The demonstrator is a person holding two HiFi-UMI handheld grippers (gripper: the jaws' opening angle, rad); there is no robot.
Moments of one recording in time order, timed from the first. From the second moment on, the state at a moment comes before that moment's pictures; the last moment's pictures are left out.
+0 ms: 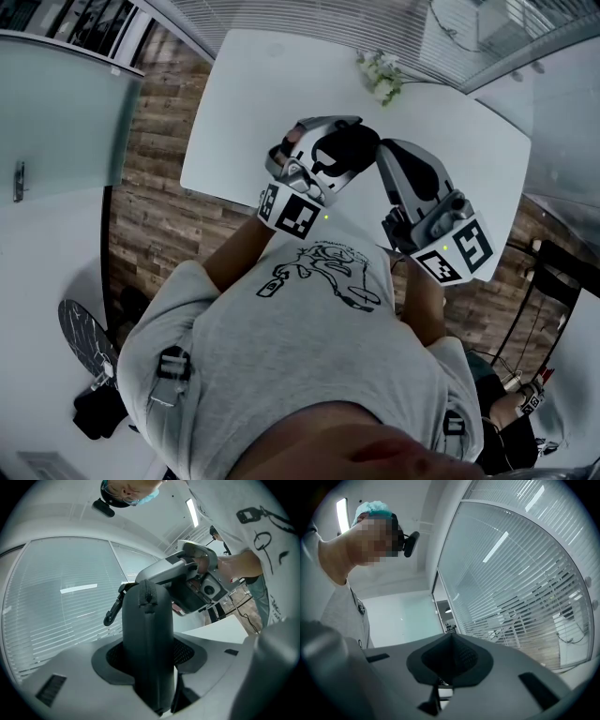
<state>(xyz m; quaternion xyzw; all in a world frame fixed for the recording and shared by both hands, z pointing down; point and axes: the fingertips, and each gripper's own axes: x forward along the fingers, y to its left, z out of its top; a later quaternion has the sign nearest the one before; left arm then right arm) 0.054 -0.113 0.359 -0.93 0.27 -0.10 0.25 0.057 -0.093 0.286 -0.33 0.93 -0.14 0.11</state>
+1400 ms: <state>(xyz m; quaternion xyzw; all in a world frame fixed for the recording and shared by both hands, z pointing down) 0.055 -0.072 0.331 -0.96 0.17 0.01 0.23 0.069 -0.090 0.296 -0.29 0.91 -0.23 0.16</state>
